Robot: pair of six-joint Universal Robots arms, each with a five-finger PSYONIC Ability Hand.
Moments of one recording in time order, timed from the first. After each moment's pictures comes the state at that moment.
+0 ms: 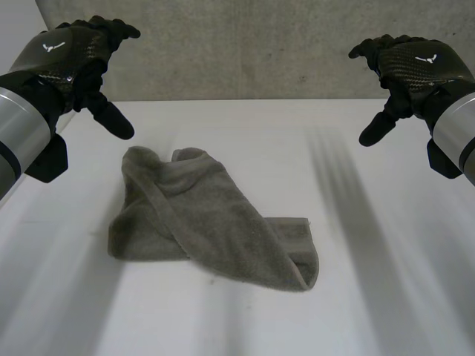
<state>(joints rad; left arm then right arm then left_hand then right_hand) 4.33 -1.56 -1.38 2.97 -1.53 3.15 1.90 -1.47 1.36 0.13 1.46 2.99 0.17 0.16 0.17 0.17 0.03 0.18 0.17 0.17 0.17 0.05</state>
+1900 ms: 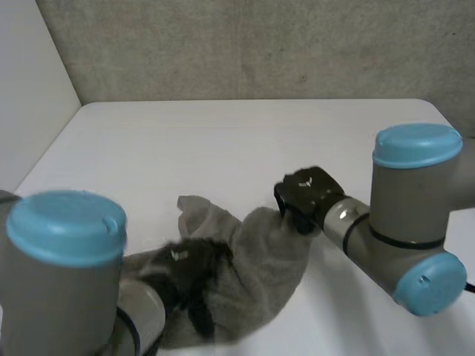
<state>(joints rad) 3.97 -1.82 -1.69 2.89 -1.64 2.98 2.11 -1.09 1.42 0.09 1.43 2.75 0.29 0.29 0.29 0.29 0.12 1.39 1.21 1.21 1.22 1.03</state>
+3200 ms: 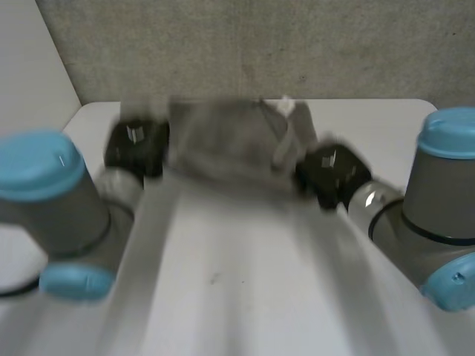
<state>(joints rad) 4.20 -1.92 -1.59 3.46 -1.73 3.35 2.04 -1.20 1.49 0.05 1.42 2.63 1.16 1.22 1.21 1.22 1.01 1.39 1.21 1.22 1.22 1.04</state>
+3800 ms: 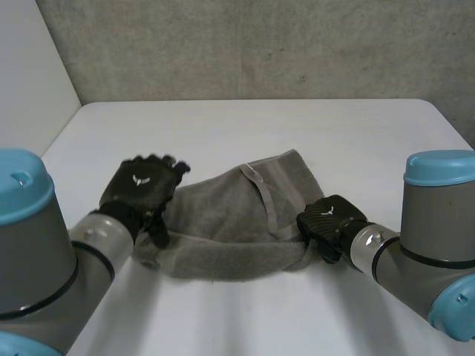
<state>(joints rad) 4.15 -1.73 -1.70 3.17 -1.66 3.36 2.00 -1.14 1.62 0.08 1.36 2.63 0.22 0.21 0.22 0.22 0.04 1.39 1.21 1.22 1.22 1.04</state>
